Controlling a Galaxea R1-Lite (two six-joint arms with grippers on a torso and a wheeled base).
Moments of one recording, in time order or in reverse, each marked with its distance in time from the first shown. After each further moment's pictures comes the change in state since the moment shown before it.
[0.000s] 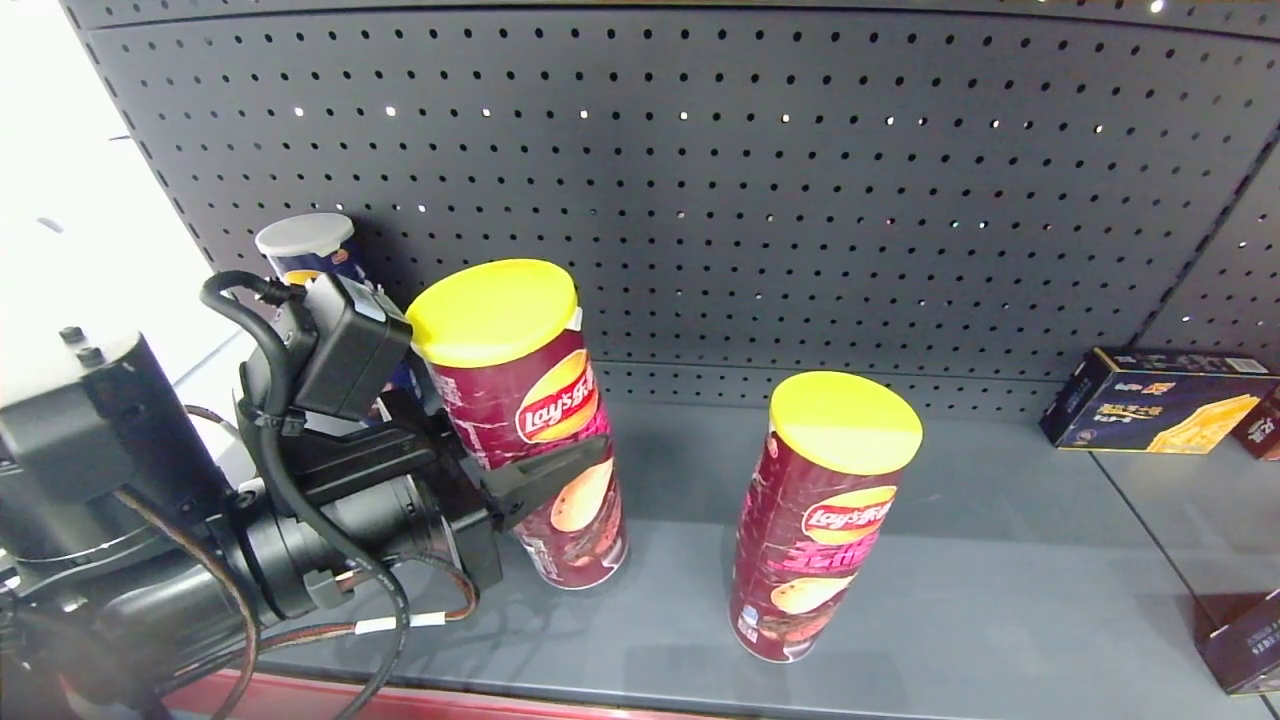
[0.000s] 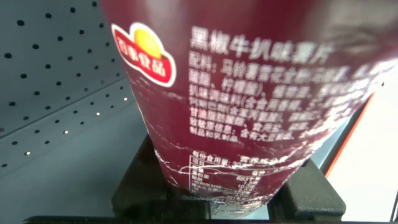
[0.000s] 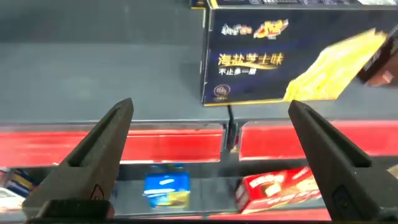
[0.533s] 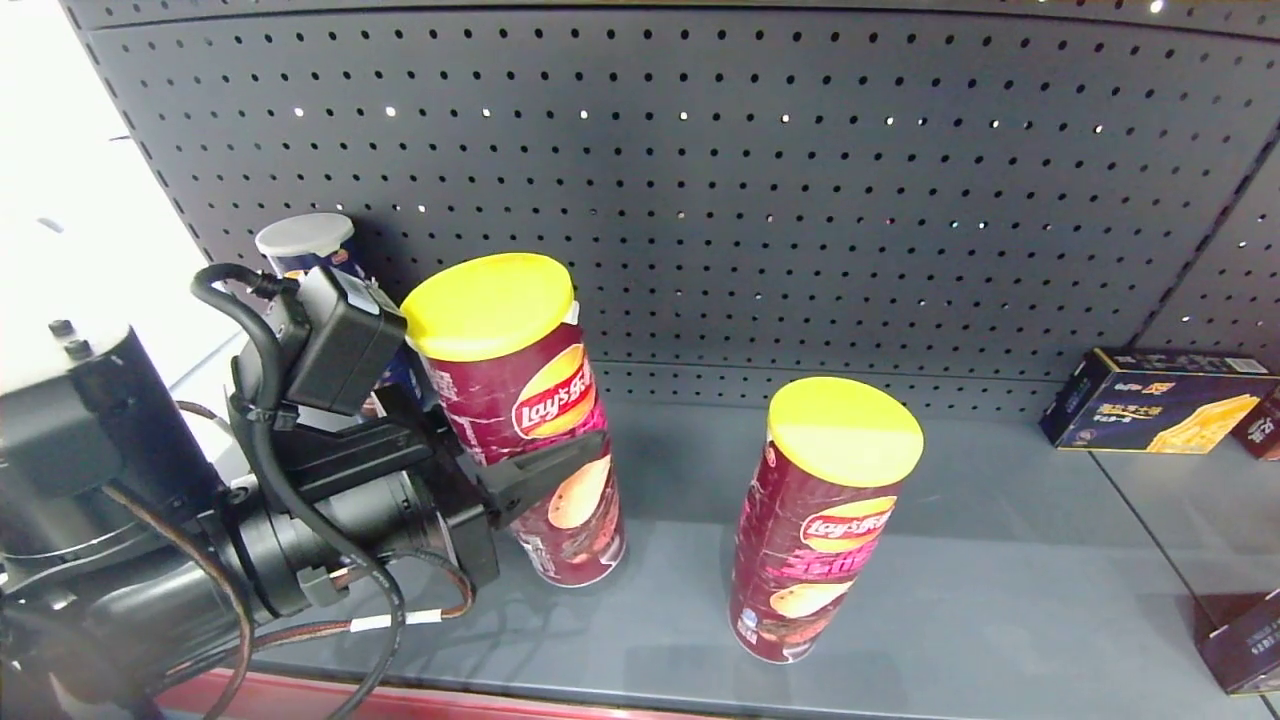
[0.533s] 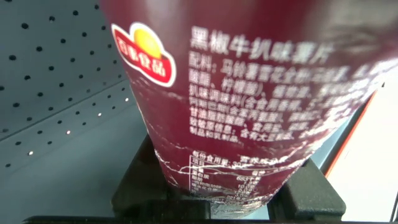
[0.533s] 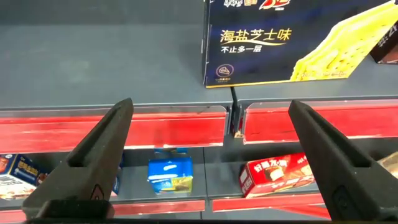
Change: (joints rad) left arm 0.002 -0.011 -0.009 0.025 0.008 0.001; right arm 0.004 0.004 -0.001 0.057 -0.002 0.004
